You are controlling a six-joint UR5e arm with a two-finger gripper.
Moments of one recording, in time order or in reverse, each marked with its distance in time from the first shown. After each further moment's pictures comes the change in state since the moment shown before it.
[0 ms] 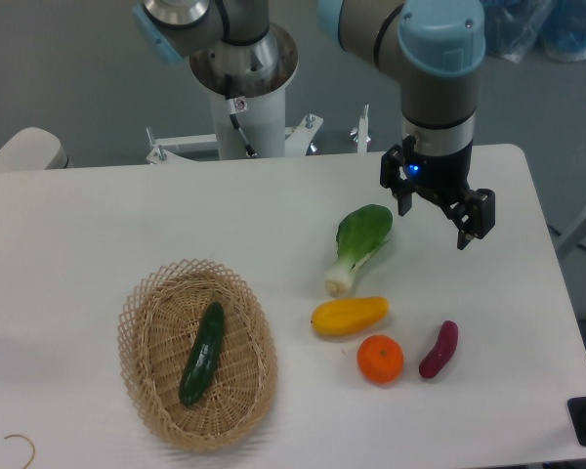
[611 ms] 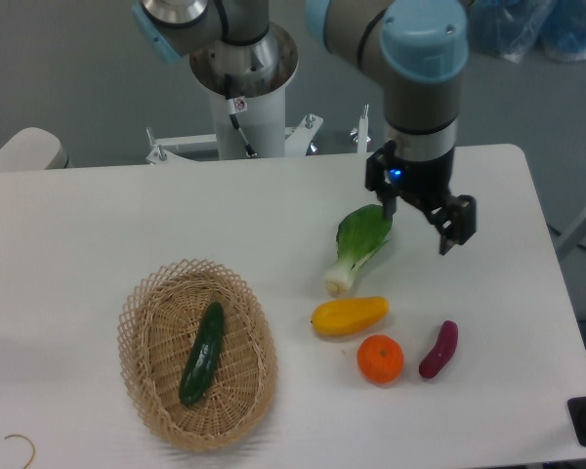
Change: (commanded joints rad) arm -0.098 0.021 -0.052 0.000 -0.009 -0.205
